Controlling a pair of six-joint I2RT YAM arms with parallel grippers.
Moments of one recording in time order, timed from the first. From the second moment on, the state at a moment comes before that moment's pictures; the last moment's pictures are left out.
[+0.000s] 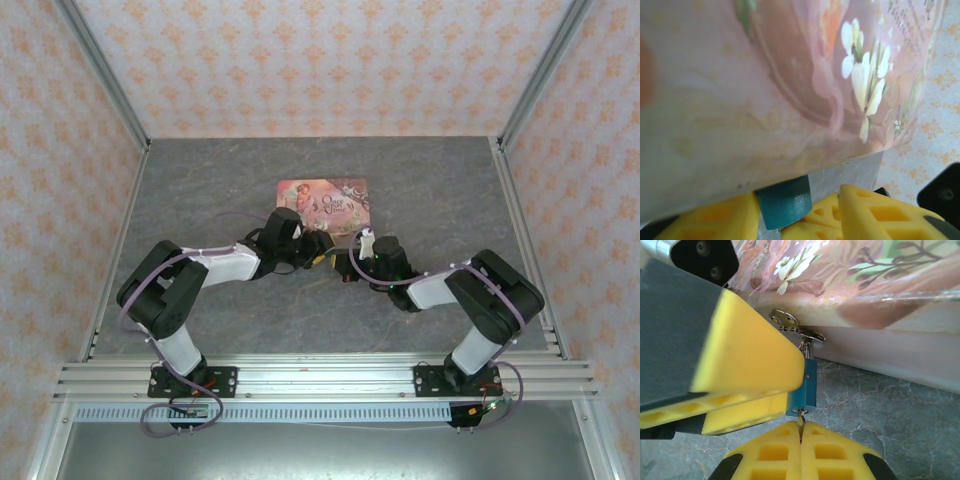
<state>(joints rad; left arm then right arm) -0.56 1.71 0.82 0.20 0.39 -1.21 0.63 1.64 0.46 0.74 -0.32 0.61</state>
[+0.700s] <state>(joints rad) -0.55 1.62 0.63 0.44 0.33 -1.41 0.65 1.68 0.45 0.83 -0.30 1.05</state>
